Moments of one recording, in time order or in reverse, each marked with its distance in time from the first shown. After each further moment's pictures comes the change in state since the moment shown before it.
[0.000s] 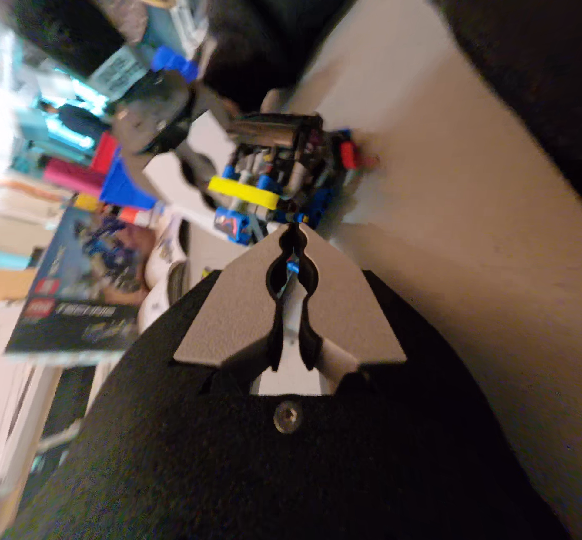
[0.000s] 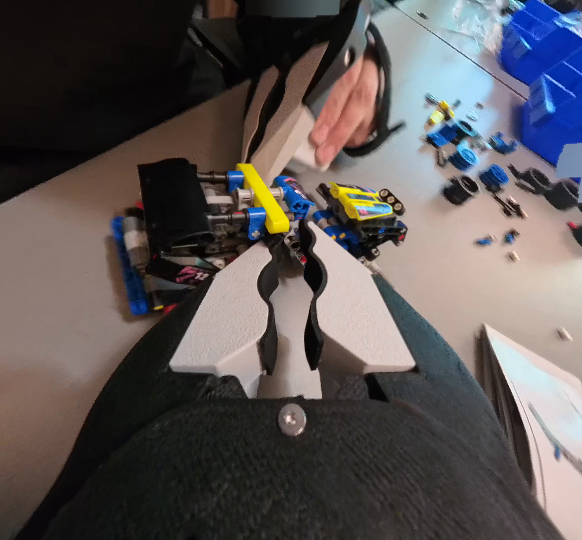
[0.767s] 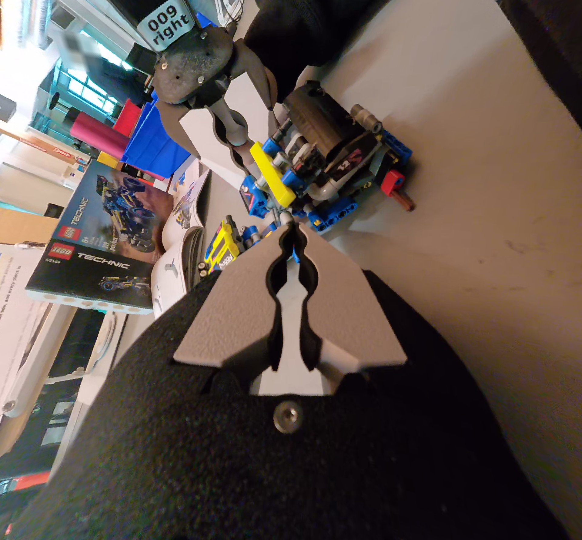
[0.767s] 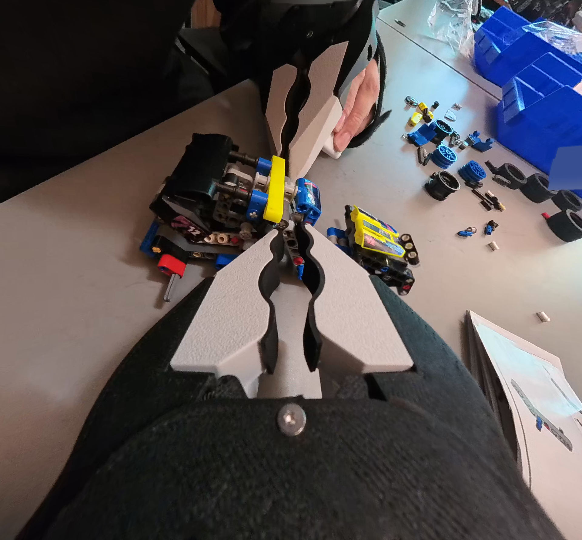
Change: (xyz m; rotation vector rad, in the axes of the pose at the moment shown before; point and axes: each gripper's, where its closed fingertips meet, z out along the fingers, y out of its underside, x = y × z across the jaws) left arm -0.022 0.019 -0.019 -0.023 -0.118 -0.132; right arm 0.007 0.000 -0.007 0.016 0.055 0.015
